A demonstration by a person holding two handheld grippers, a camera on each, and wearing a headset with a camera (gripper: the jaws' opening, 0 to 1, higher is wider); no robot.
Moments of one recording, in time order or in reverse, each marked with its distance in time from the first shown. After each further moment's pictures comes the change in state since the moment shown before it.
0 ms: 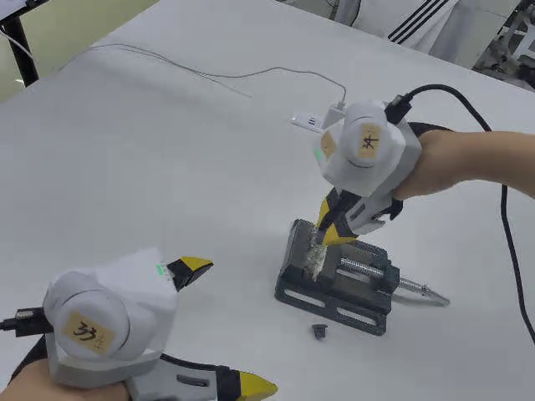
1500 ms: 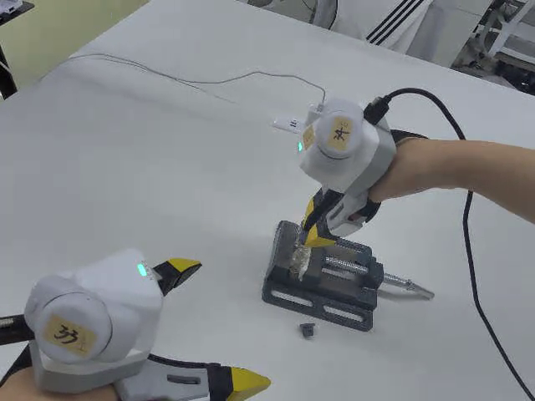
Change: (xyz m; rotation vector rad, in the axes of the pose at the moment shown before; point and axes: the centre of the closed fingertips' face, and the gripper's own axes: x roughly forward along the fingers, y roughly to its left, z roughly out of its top) left arm -0.002 0.000 0.008 -0.006 -0.015 0.004; right arm -0.005 0.010 0.007 0.195 -0.041 -0.034
